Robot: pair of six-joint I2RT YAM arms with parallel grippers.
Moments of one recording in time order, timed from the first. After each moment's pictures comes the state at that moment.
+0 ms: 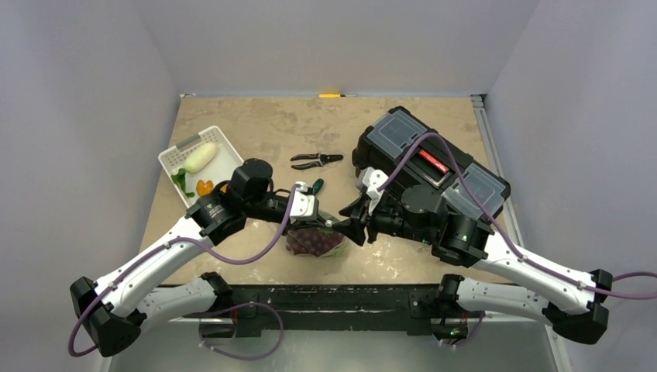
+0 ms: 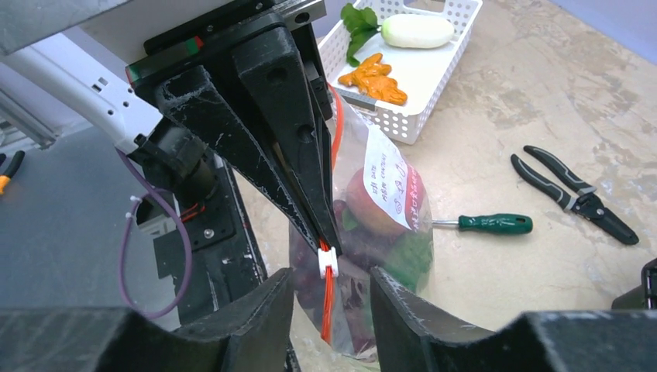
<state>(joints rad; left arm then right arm) -0.76 0.99 0.96 -0.46 0.76 0.50 1.09 0.88 0.94 -0.31 -0.09 0.10</state>
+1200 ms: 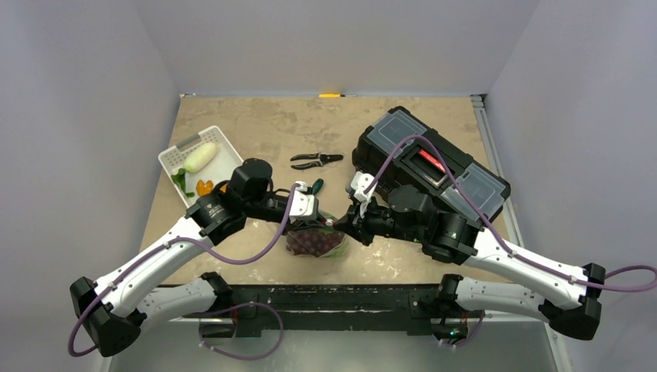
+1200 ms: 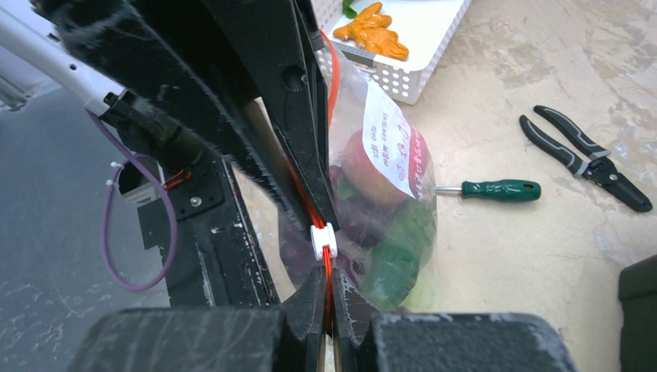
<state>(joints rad) -0.76 0.99 0.96 -0.46 0.76 0.50 1.09 0.93 0.94 -0.36 -0.09 0.09</state>
